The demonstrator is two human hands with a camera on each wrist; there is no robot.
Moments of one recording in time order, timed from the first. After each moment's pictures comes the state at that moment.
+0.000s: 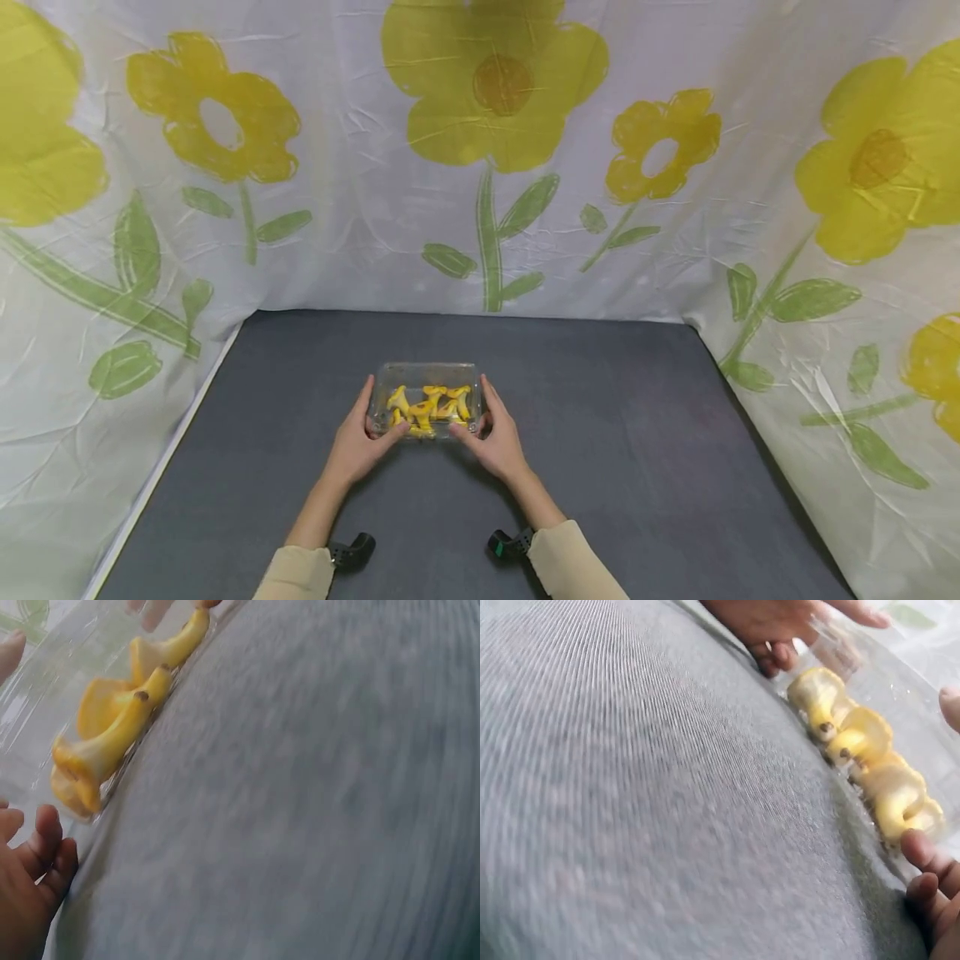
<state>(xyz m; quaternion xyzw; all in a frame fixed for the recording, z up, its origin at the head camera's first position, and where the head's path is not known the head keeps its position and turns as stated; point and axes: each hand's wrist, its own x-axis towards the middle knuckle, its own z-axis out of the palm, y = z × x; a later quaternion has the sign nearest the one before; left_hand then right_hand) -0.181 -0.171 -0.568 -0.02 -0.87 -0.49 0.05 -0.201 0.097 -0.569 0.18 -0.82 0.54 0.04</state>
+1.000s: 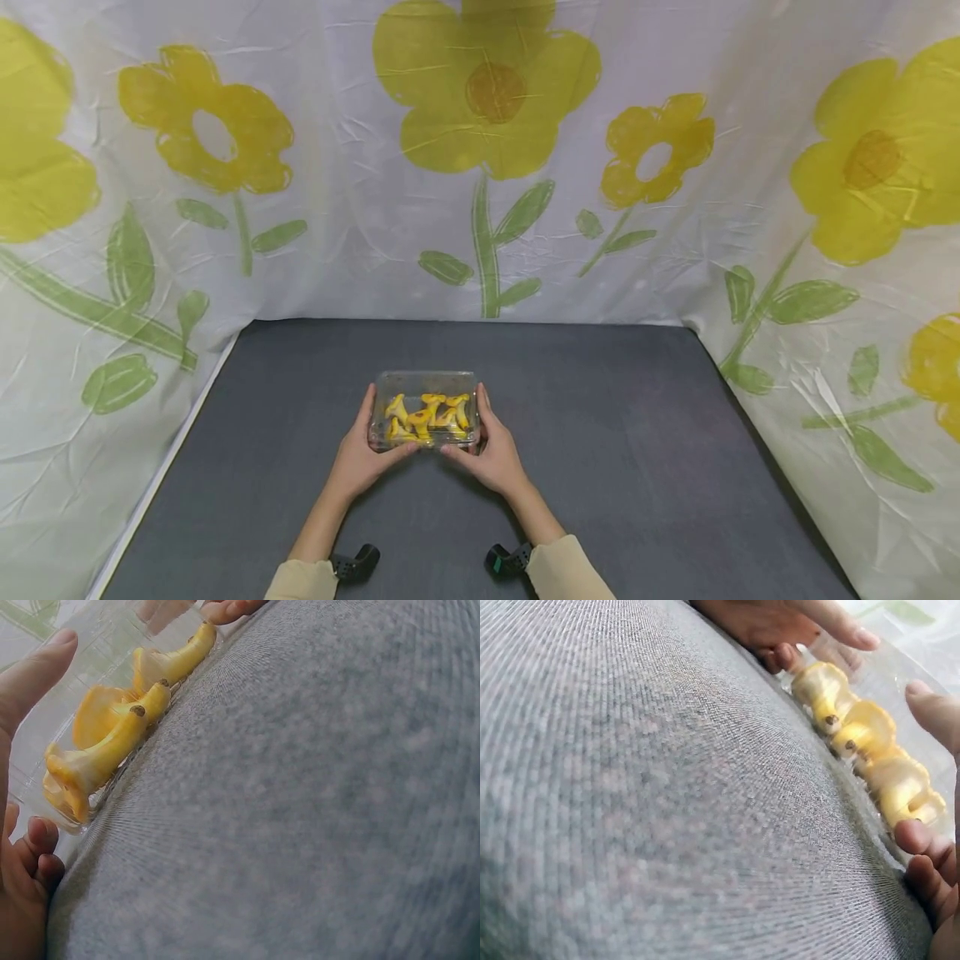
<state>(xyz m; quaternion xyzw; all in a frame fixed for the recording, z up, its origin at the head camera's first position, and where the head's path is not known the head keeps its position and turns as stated) -0.183 -0.166 -0.579 -0.02 -0.86 -0.50 0.04 -0.200 0.096 -0.574 0.20 -0.83 0.52 0.02</state>
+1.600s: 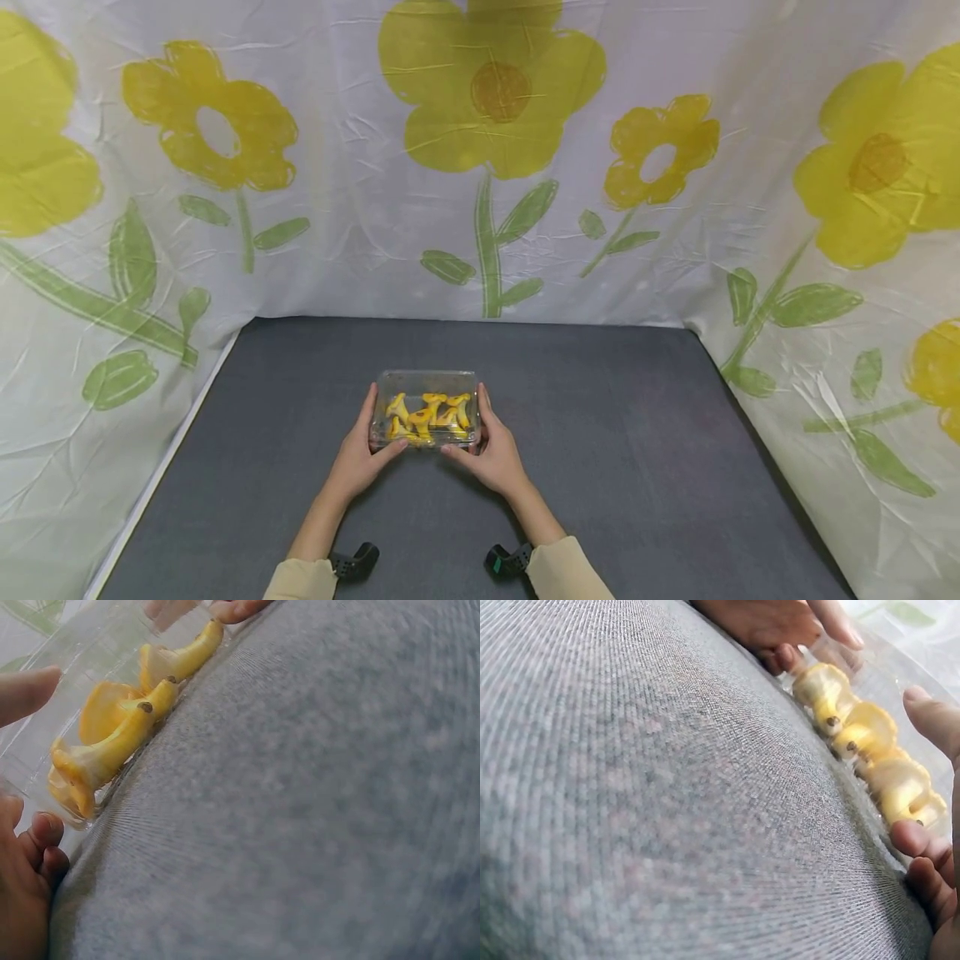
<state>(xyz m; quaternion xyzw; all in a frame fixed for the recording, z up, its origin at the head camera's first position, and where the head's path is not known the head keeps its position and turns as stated) -0.181 -0.167 -0.576 -0.04 -0.86 -0.50 0.04 -0.199 0.094 -0.573 0.19 -0.84 0.51 0.02</state>
